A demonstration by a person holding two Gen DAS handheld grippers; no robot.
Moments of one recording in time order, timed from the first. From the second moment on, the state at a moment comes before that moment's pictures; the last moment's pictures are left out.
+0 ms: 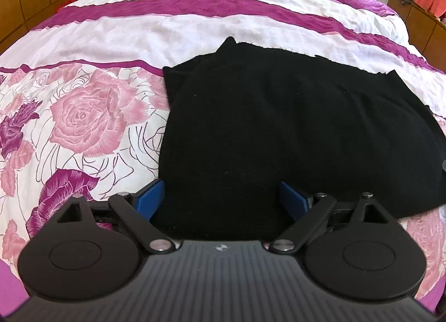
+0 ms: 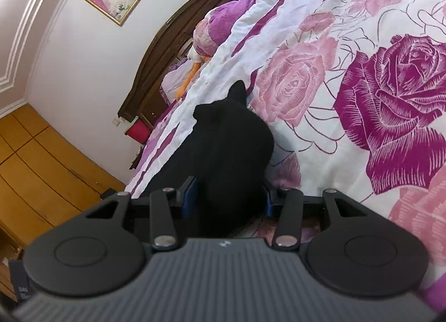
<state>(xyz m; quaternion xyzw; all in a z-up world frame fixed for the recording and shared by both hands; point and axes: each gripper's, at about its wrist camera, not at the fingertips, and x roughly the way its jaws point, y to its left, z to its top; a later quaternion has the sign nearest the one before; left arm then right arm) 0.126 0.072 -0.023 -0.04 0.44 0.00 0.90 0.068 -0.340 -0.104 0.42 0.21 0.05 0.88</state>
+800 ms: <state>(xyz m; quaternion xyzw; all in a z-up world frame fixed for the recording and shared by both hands) 0.127 0.069 -0.024 -0.04 0.45 0.01 0.89 0.089 -0.329 -0.107 0.42 0.18 0.05 0.89</state>
